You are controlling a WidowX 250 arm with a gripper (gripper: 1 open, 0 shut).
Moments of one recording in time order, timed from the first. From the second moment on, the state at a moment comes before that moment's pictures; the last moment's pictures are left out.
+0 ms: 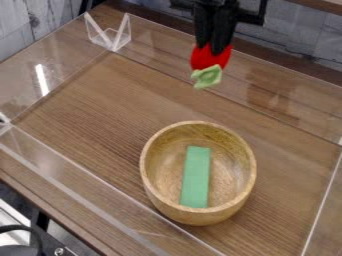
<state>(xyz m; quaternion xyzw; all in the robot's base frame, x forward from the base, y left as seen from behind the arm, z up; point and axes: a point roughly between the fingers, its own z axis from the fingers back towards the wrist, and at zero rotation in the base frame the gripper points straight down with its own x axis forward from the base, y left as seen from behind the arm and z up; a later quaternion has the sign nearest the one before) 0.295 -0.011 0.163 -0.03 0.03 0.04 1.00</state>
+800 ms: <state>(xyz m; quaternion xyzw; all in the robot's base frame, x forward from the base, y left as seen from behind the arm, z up) 0.294 0.010 0.162 -0.03 0.03 0.04 1.00</state>
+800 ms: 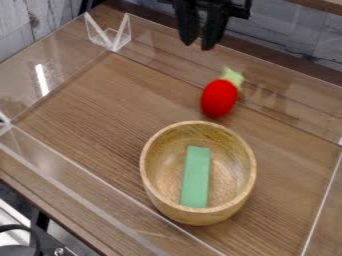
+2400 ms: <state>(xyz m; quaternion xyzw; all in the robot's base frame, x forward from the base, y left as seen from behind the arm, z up) 0.357 -0.002 0.059 -0.03 0.01 0.02 1.00</state>
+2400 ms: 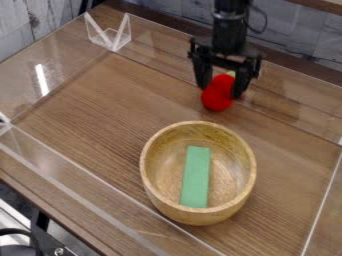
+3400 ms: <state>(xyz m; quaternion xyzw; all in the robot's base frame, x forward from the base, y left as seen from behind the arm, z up) 0.331 0.009 0.067 -0.05 -0.06 -0.05 1.00</state>
